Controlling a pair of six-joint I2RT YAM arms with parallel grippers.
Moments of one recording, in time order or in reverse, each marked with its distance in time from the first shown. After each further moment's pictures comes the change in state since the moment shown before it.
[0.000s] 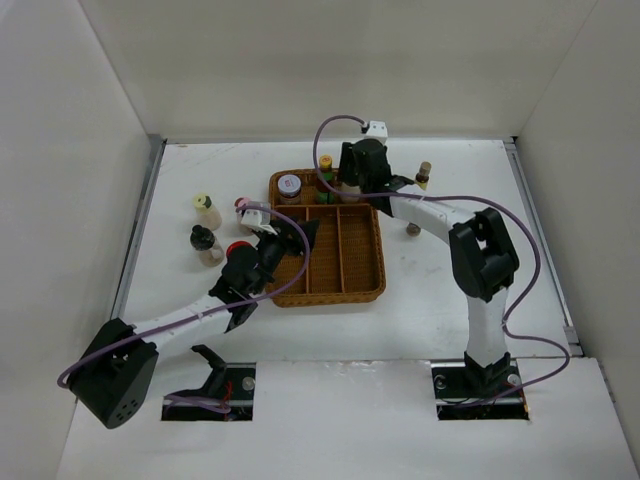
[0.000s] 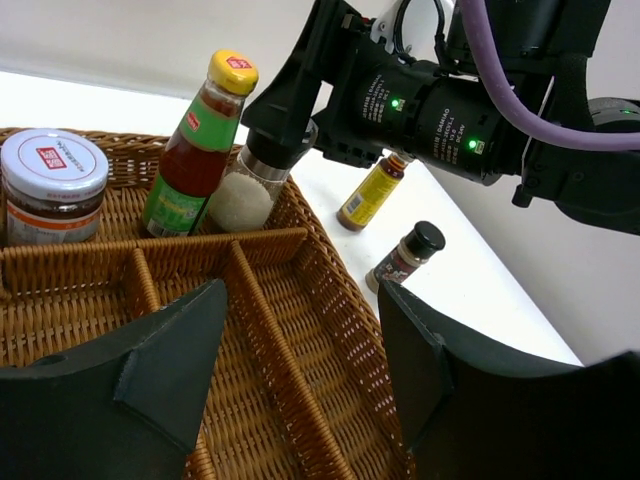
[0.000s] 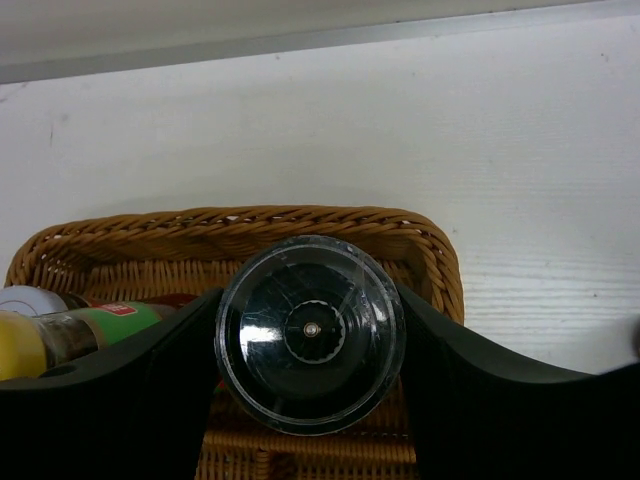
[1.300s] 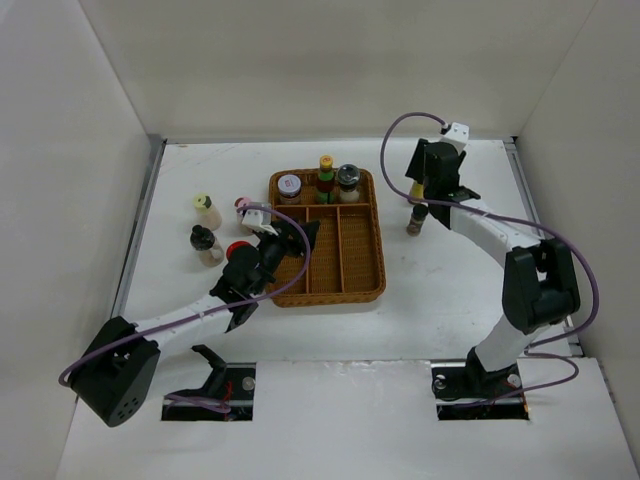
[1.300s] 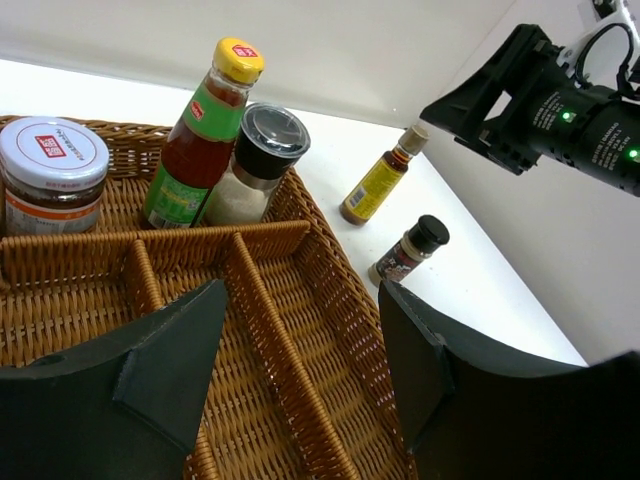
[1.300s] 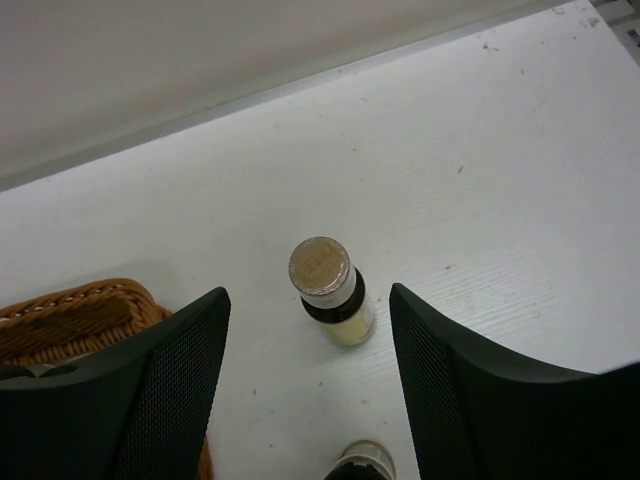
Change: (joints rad) left arm 0.000 0.012 -0.004 -0.002 0.000 -0.008; right arm -0.253 -0.364 -0.386 0.092 0.105 -0.046
